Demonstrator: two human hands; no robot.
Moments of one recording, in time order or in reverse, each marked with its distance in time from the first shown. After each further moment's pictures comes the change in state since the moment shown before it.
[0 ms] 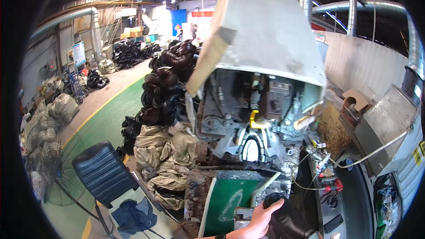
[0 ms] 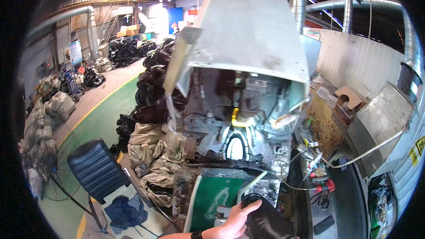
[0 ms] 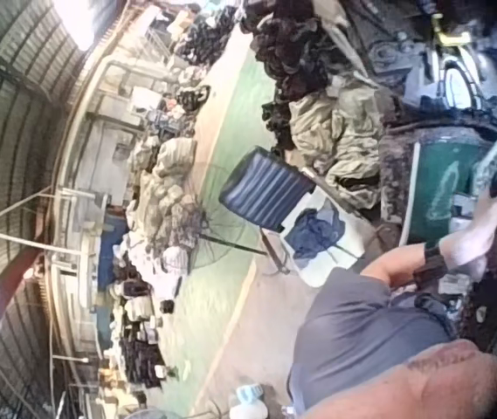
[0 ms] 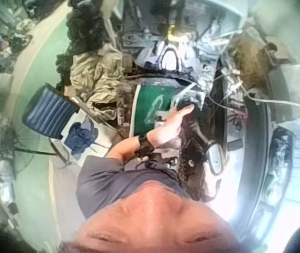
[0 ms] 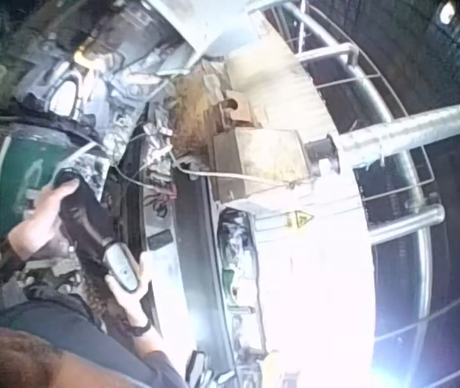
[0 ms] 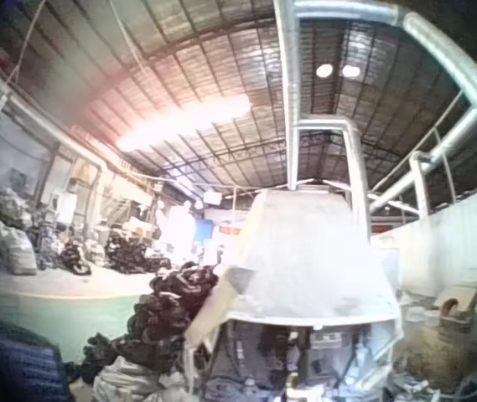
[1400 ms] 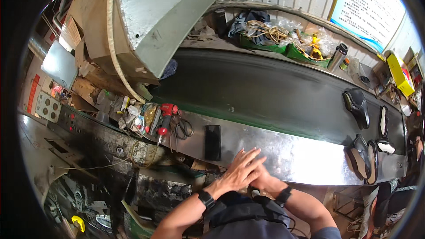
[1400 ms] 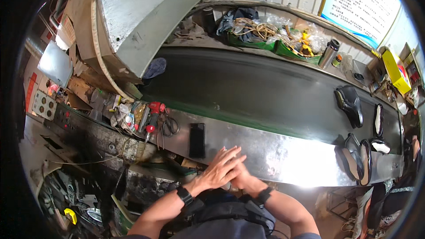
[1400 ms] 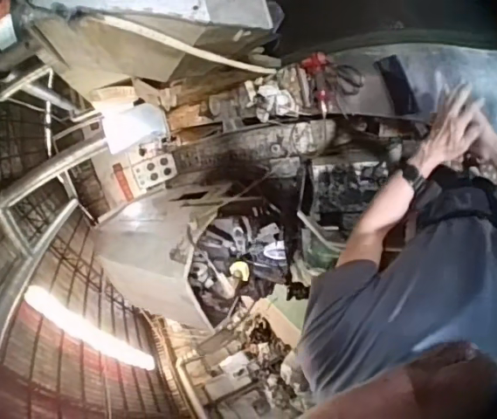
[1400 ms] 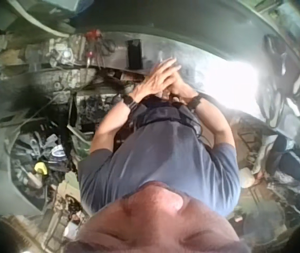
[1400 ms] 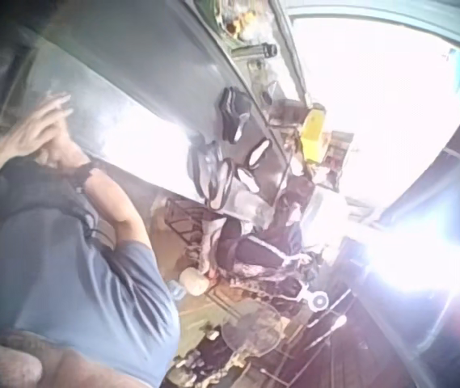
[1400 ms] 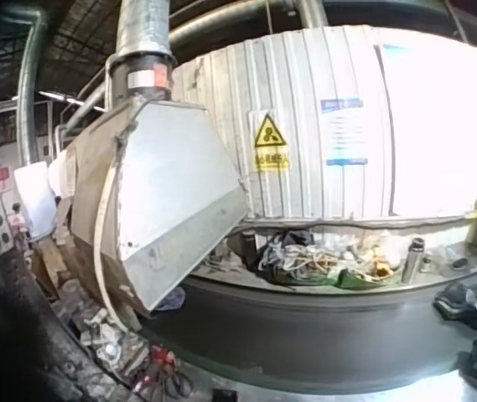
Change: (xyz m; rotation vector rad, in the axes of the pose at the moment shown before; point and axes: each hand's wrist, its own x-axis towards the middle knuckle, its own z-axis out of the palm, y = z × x) left_hand 0.123 -0.495 0.161 1.405 -2.002 0.343; right_hand -0.027 0.297 -0.219 0.600 0.480 0.817
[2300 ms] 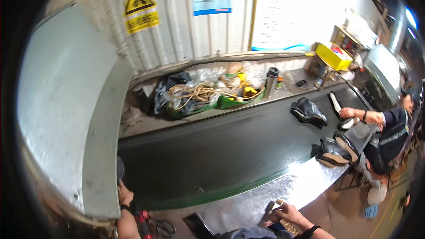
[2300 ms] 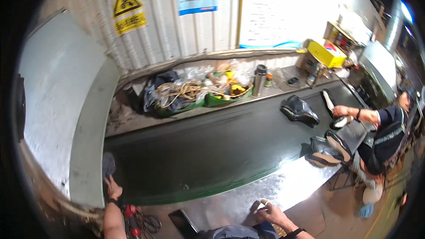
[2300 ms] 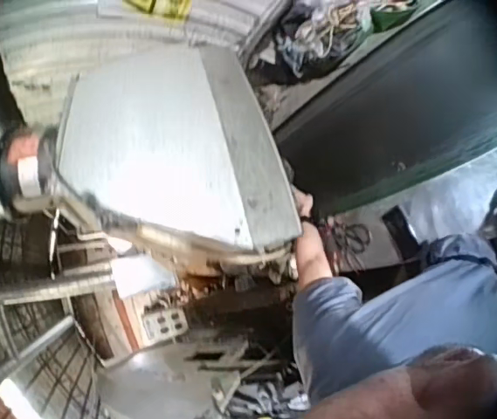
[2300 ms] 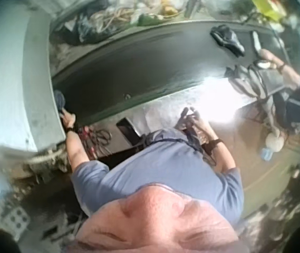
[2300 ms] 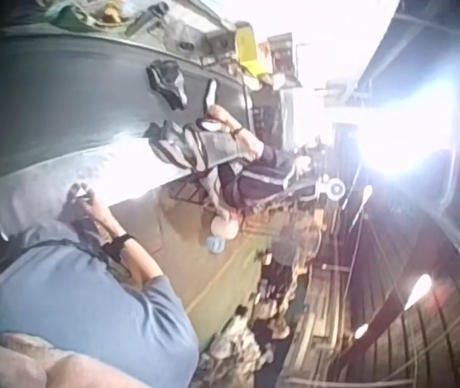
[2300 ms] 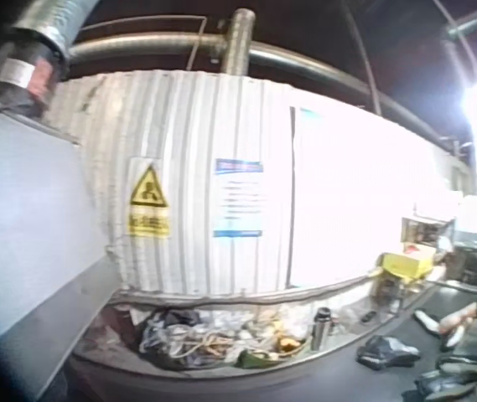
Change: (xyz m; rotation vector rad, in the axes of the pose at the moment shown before) left_hand 0.033 -0.503 -0.261 0.694 0.150 -0.975; right_hand -0.073 -0.002 -0.102 -0.534 0.757 0.321
